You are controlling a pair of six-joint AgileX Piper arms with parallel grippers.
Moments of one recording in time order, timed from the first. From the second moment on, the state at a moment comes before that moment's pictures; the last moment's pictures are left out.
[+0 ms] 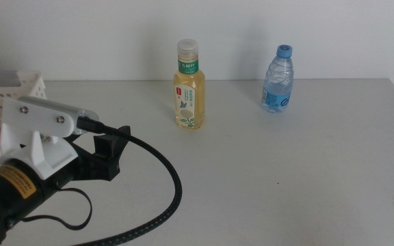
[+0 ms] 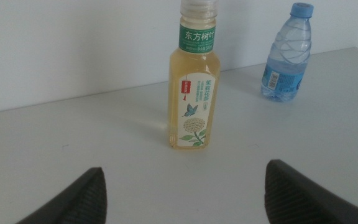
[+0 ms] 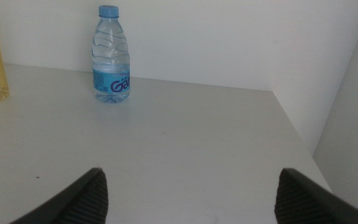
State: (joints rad) left arm -0.39 1.10 -0.39 0.06 -0.41 -0.15; right arm 0.02 -0.01 0.03 -0.15 0.17 0.06
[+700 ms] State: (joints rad) left arm -0.39 1.25 -0.38 0.20 -0.67 -0.15; right arm 0.02 -0.01 0.03 -0.15 0.17 0.06
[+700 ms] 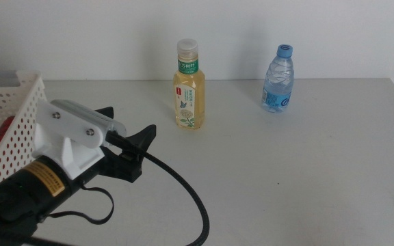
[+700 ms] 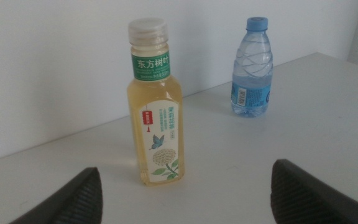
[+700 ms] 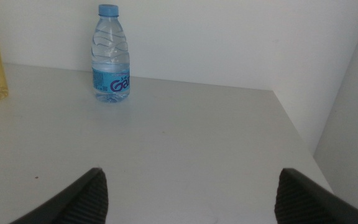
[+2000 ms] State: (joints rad) left arm -0.39 2.08 -1.08 0.16 -0.77 -0.19; right arm 0.02 -0.01 0.03 -0.15 0.17 0.06
